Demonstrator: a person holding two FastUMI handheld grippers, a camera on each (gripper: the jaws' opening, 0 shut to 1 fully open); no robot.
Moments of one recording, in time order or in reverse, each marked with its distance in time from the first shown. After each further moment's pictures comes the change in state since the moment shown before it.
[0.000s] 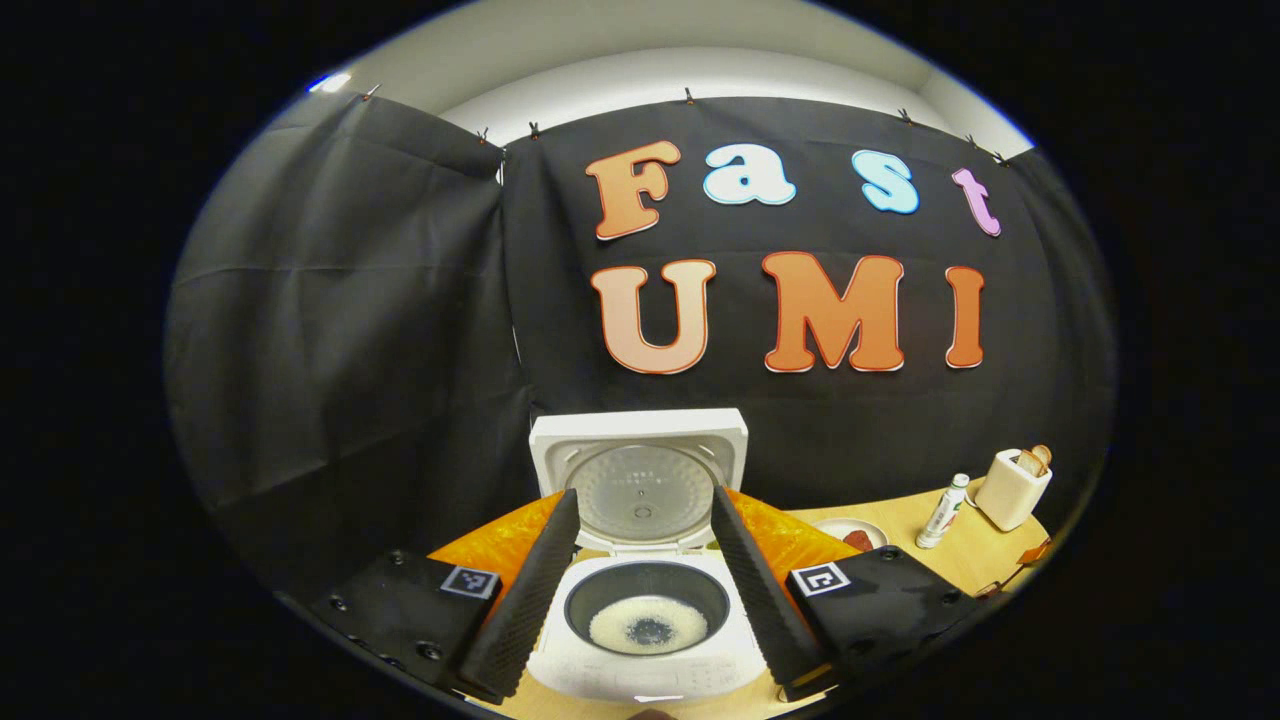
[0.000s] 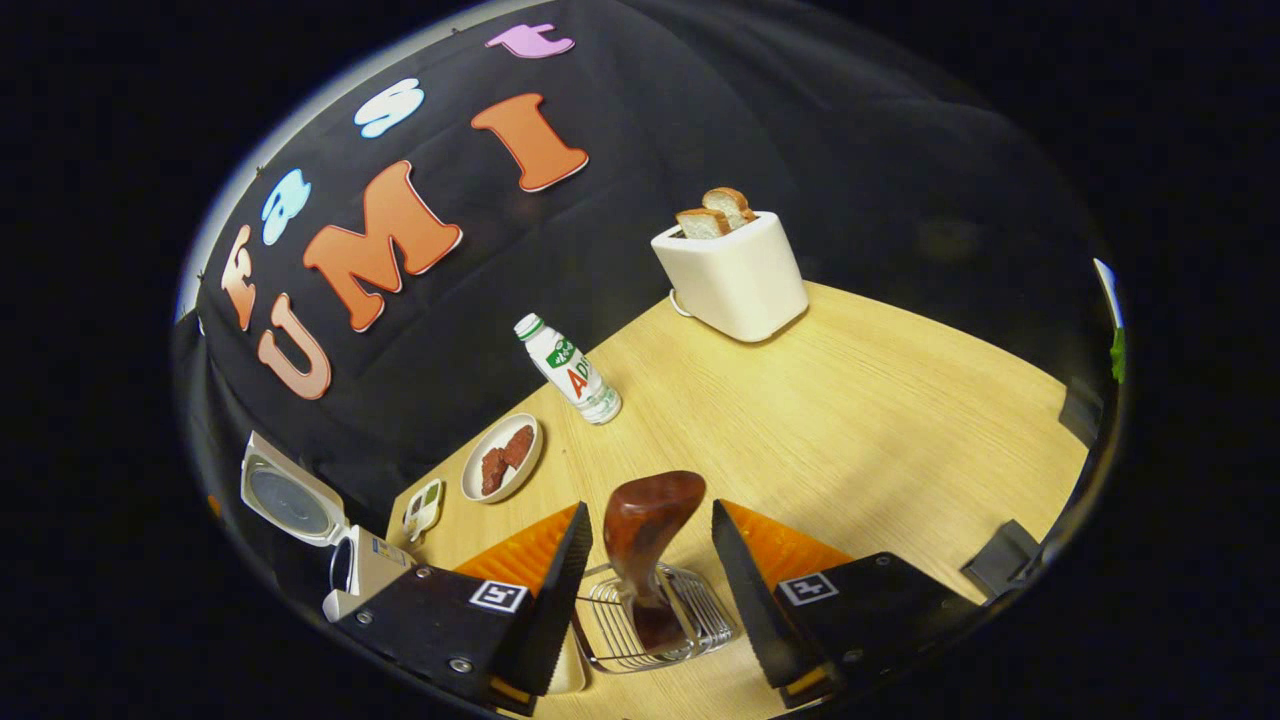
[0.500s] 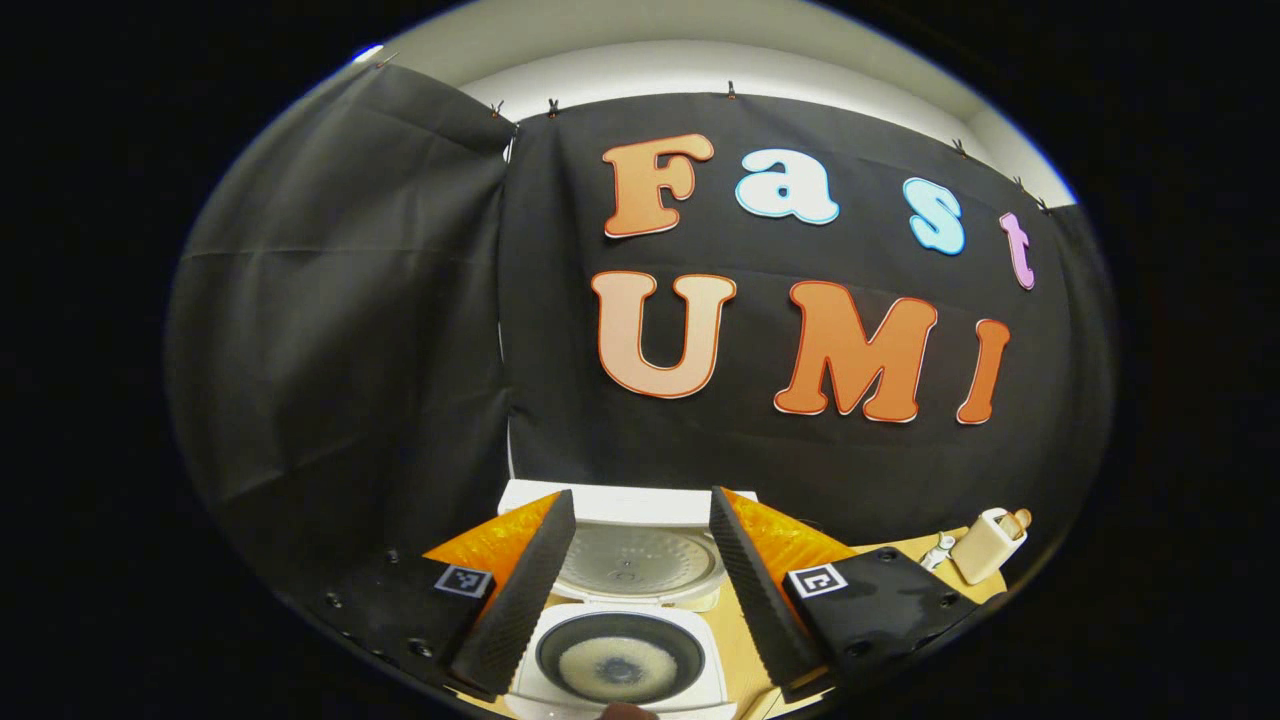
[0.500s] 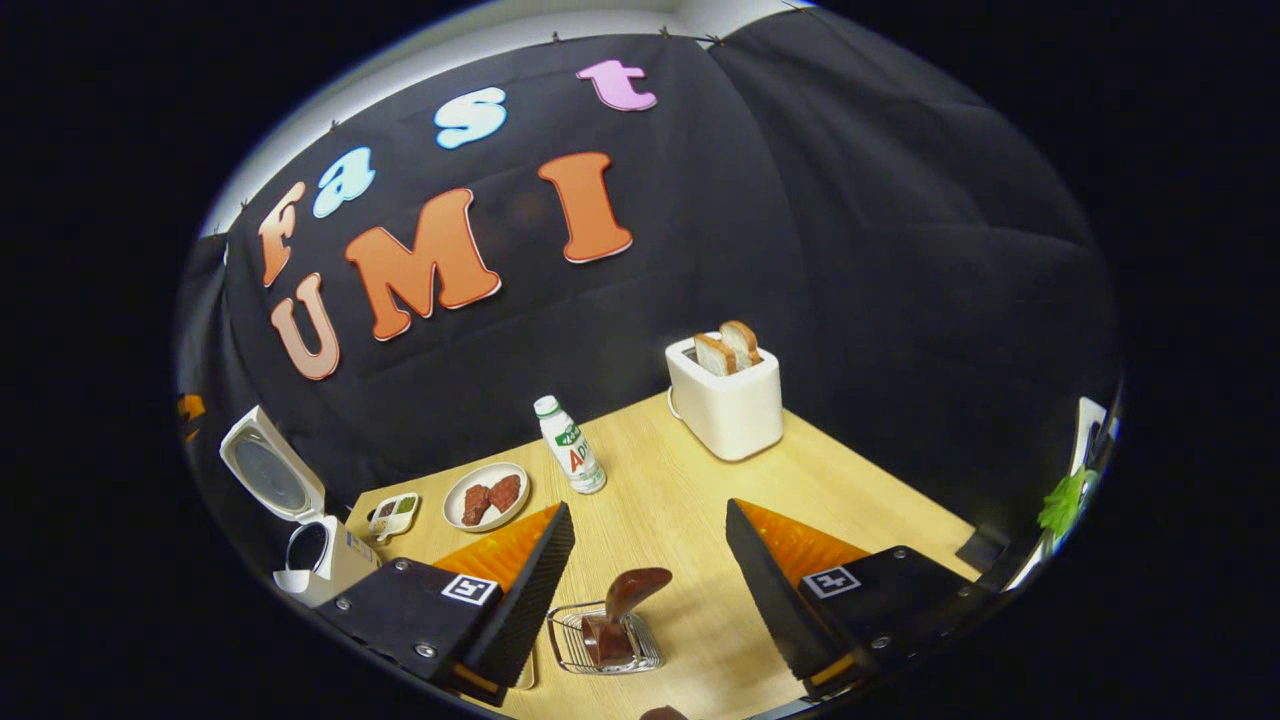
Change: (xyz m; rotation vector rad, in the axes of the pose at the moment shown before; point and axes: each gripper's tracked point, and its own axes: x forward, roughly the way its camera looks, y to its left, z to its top) left arm 0.098 0.004 0.055 -0.126 0.066 -0.033; right arm -0.083 0.023 0.104 -0.249 -0.228 -0.017
